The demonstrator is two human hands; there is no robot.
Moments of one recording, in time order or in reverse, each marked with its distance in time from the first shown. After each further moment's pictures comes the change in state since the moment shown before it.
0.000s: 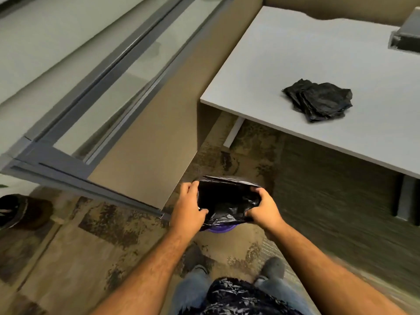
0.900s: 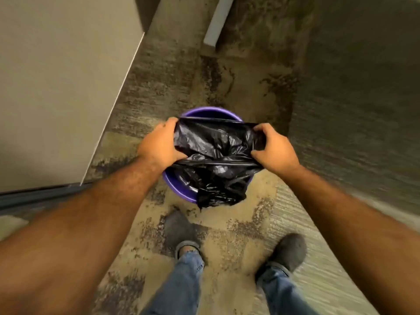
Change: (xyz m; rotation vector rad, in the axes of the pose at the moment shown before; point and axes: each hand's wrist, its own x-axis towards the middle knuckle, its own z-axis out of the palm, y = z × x) left_hand 0.273 -0.256 0.306 0.314 -0.348 0.037; right_hand 0.347 0.261 0.128 -0.581 0.054 -0.023
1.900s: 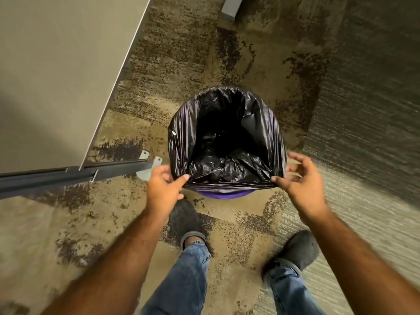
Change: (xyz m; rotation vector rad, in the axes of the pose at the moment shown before) left_hand -0.080 -0.070 0.129 -0.898 0.126 -0.577; right_hand -0.044 0.088 0.088 0.840 0.067 0.197
